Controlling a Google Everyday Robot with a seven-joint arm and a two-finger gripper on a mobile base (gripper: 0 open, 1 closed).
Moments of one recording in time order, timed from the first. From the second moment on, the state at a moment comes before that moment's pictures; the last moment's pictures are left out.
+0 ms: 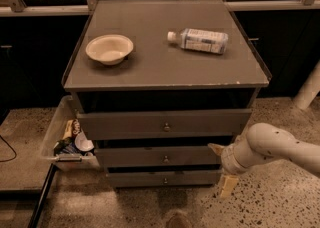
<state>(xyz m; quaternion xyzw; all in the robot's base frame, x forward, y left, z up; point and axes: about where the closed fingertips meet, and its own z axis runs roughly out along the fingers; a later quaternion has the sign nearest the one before) 0.488 -0.216 0.496 -0.69 0.68 0.11 0.20</state>
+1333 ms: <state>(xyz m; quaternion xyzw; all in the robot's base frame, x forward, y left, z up) 0.554 -0.209 0.440 -0.70 0.65 0.08 0.28</state>
